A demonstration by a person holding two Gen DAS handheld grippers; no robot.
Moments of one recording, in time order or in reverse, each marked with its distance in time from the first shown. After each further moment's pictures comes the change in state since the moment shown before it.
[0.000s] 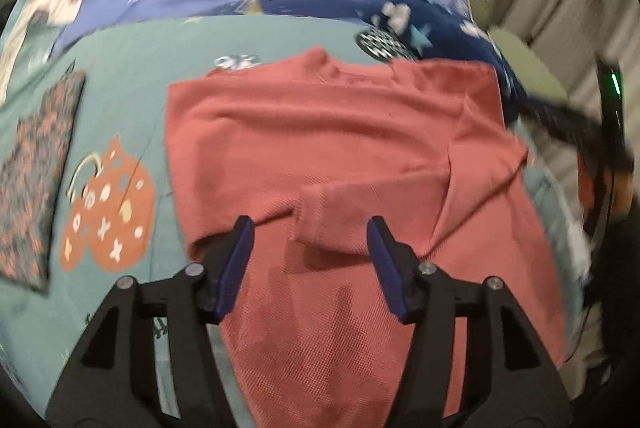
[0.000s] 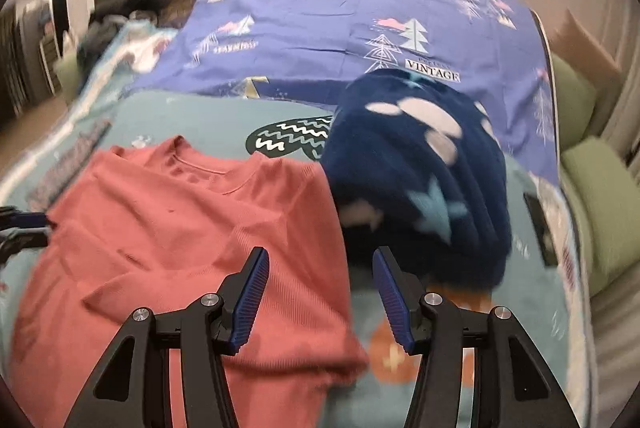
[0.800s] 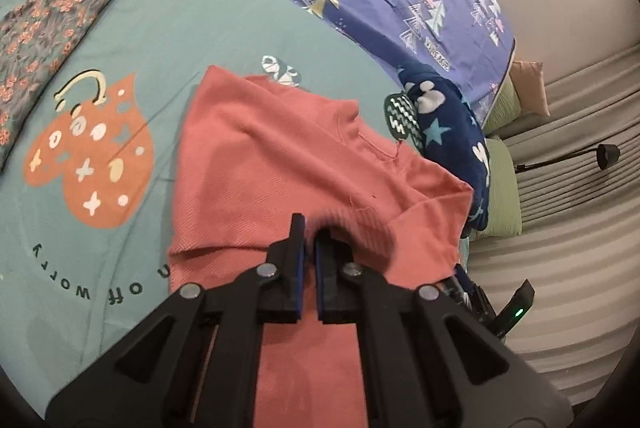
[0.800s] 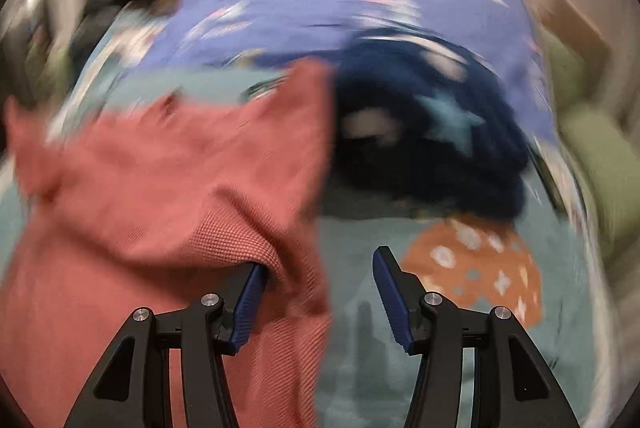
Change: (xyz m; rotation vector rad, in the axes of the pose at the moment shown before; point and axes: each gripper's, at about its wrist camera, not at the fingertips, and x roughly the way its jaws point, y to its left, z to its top) left arm -0.014 0.057 0.034 -0.584 0.050 -0.188; right arm 0.007 -0.007 -0.068 0.184 0.010 0.010
